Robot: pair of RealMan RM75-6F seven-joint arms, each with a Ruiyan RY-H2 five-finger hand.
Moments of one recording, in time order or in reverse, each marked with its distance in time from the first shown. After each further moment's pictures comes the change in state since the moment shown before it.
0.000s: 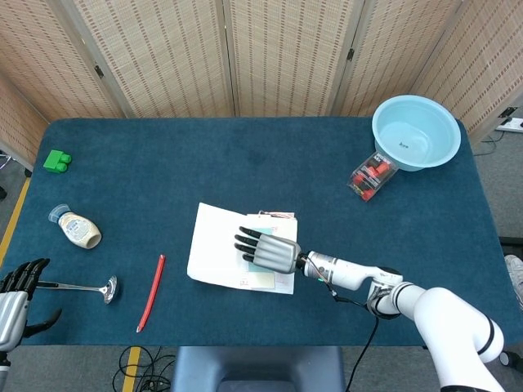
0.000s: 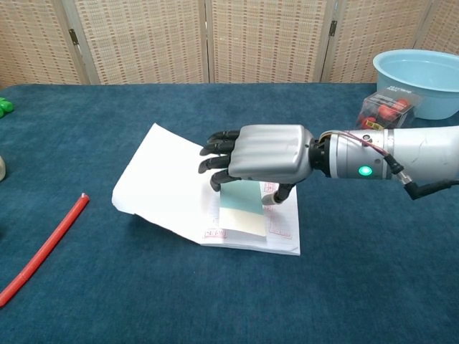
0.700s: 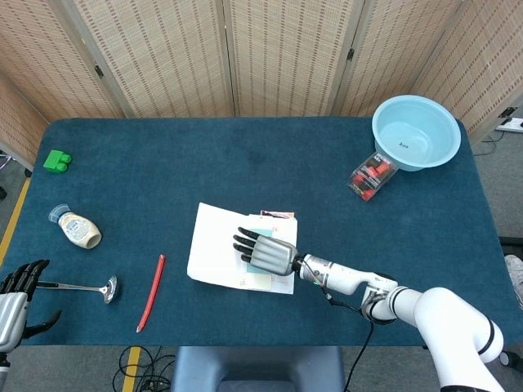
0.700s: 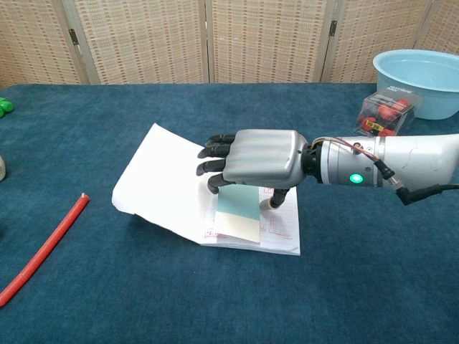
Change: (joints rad) left arm 0.003 -0.005 0.001 0.016 0.000 -0.001 -0.016; right arm 0.003 -0.002 0.025 -0.075 0.065 -0.063 -0.114
